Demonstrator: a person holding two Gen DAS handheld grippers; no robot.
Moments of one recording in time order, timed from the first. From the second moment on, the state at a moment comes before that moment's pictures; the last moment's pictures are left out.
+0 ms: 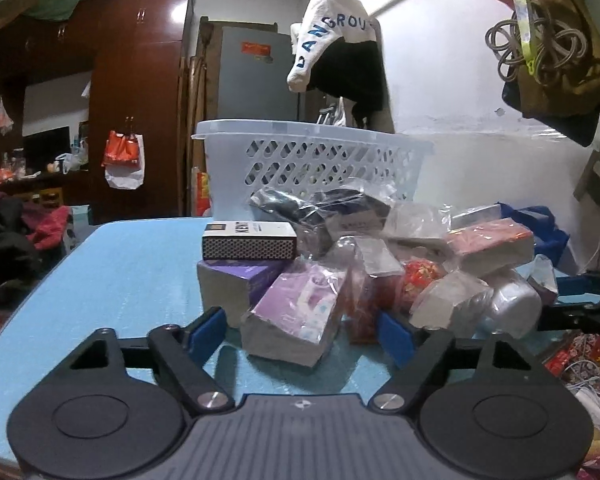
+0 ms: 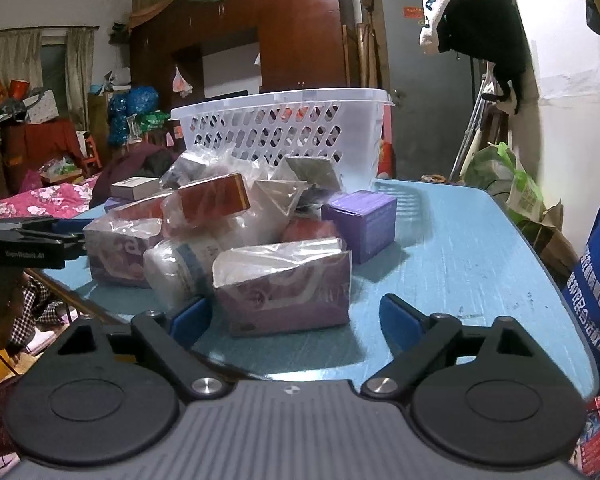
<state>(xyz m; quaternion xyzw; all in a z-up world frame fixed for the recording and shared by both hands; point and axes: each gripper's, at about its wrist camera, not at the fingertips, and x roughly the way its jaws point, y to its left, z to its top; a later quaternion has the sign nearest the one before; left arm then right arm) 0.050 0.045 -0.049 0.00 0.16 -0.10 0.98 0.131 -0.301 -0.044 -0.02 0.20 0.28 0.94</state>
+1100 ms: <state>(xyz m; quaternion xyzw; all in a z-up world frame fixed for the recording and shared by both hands) 0.040 0.066 0.018 -0.06 0.06 -0.11 0.99 0.136 -0.318 0.014 -0.02 0.14 0.27 0.95</state>
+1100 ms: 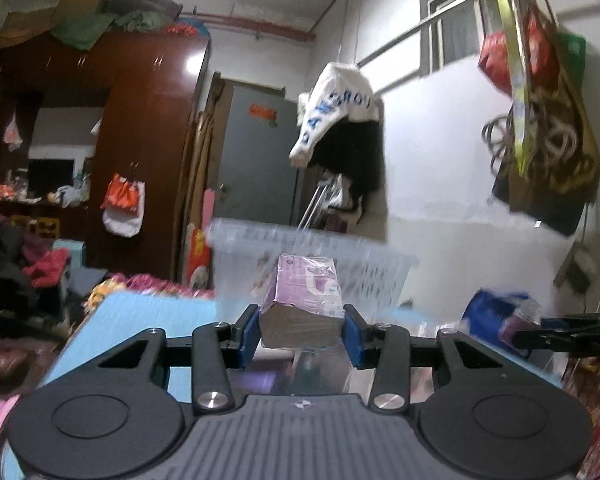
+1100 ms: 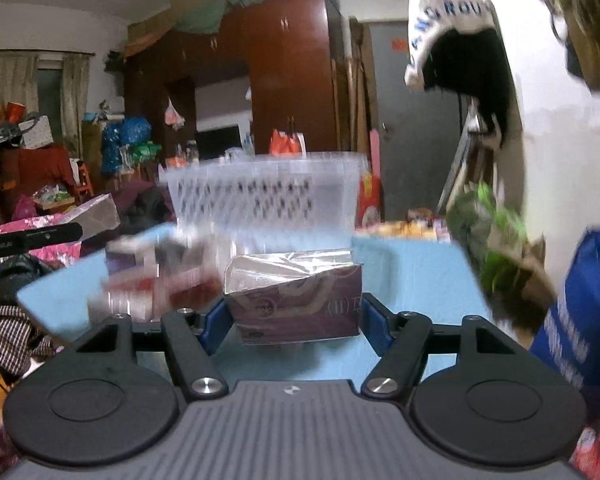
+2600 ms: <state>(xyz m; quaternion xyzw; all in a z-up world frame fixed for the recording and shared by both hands) 0.044 0.033 -0.039 -0.06 0.15 -0.19 0.97 0.137 -0.258 -0.003 -0.05 0.10 0.33 0.94</state>
